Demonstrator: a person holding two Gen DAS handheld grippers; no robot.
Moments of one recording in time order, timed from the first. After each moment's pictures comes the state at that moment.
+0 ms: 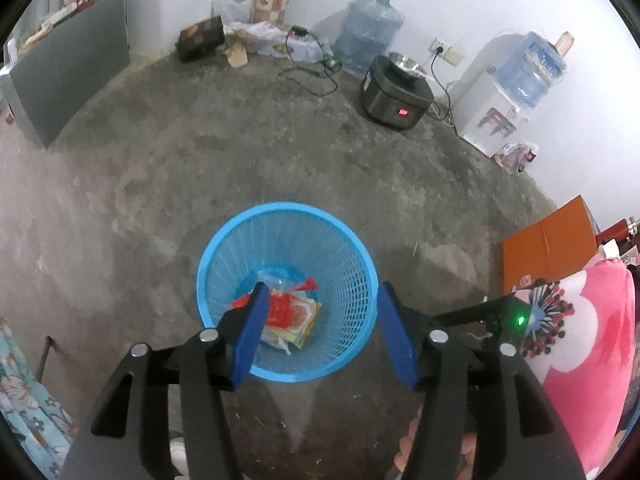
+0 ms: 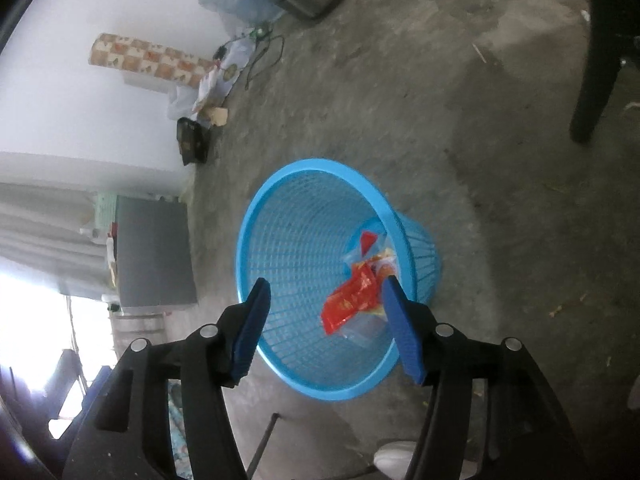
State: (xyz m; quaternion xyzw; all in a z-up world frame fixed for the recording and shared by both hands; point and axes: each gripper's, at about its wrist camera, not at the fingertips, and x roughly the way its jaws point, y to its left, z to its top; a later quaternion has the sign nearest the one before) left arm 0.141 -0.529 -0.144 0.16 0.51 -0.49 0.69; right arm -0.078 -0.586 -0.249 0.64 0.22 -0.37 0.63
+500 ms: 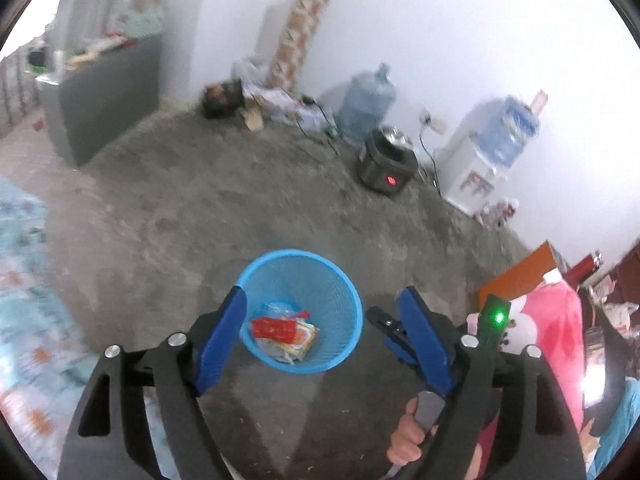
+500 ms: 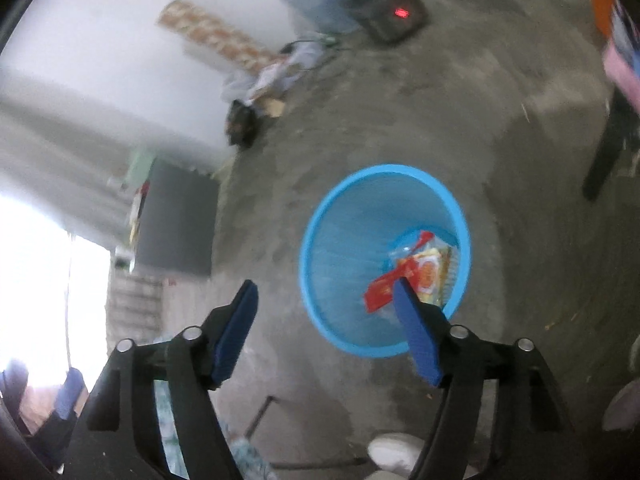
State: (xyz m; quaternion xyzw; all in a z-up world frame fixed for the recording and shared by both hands) left arm 0.137 -0.398 -0.023 0.06 0.44 -0.49 0.75; right arm -0.041 -0.538 -0.146 0.55 0.24 -0.35 0.72
